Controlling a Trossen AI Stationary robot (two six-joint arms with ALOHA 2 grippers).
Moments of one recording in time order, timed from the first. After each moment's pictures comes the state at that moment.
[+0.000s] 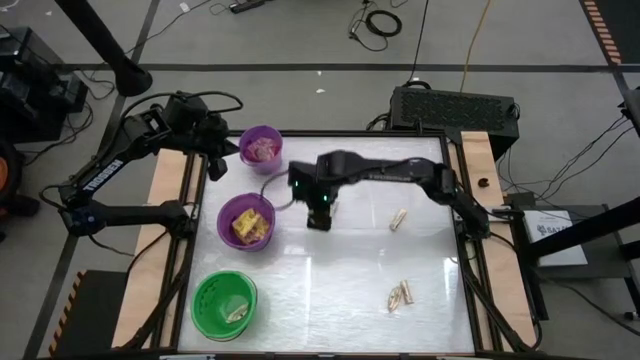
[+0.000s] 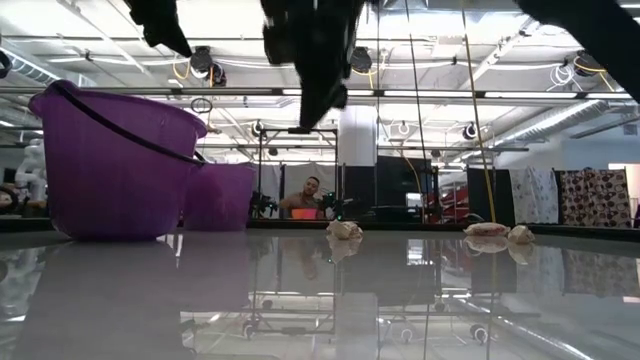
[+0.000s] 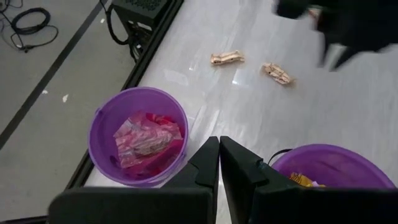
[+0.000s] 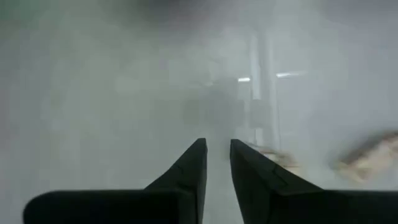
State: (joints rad) left arm 0.68 1.01 1.32 -1.13 0.21 0.27; right arm -0.10 2.21 2.18 -1.25 -0.12 0.05
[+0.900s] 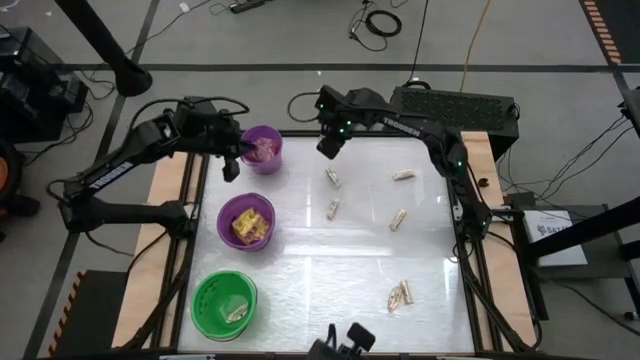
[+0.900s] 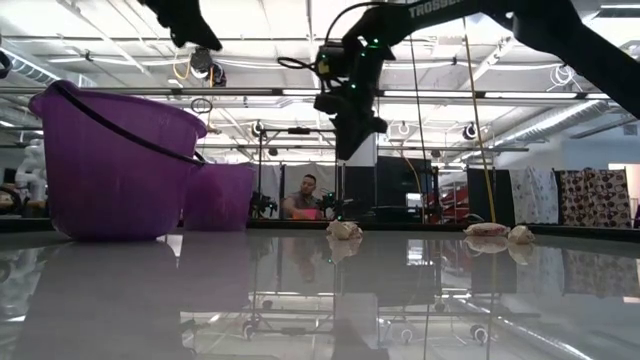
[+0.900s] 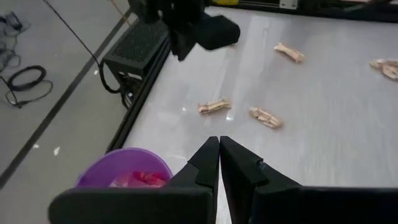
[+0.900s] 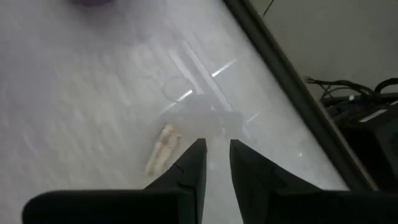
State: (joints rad) left arm 0.59 1.02 1.22 -0.84 0.23 0.25; right arm -0.52 2.19 2.17 -1.20 0.03 0.10
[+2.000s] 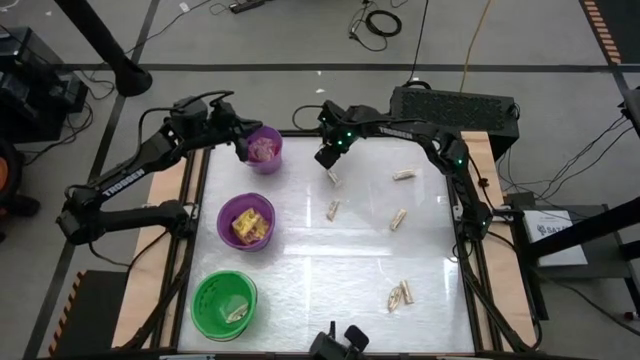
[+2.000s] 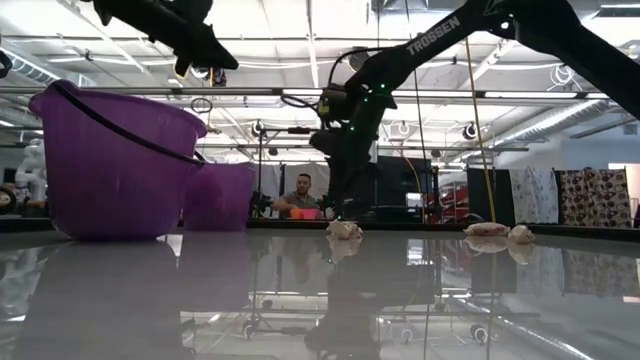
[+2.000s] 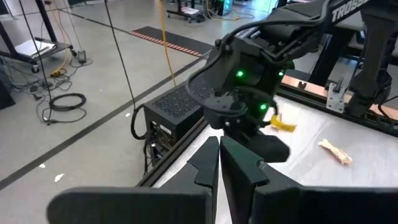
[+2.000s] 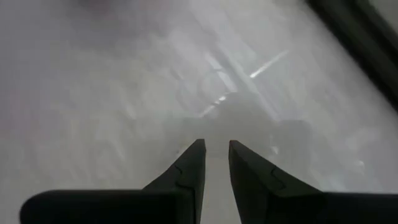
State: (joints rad) left arm 0.76 0.95 0.91 -0.25 0.26 0.00; right arm -0.56 2.20 1.83 -0.82 -0.16 0.17
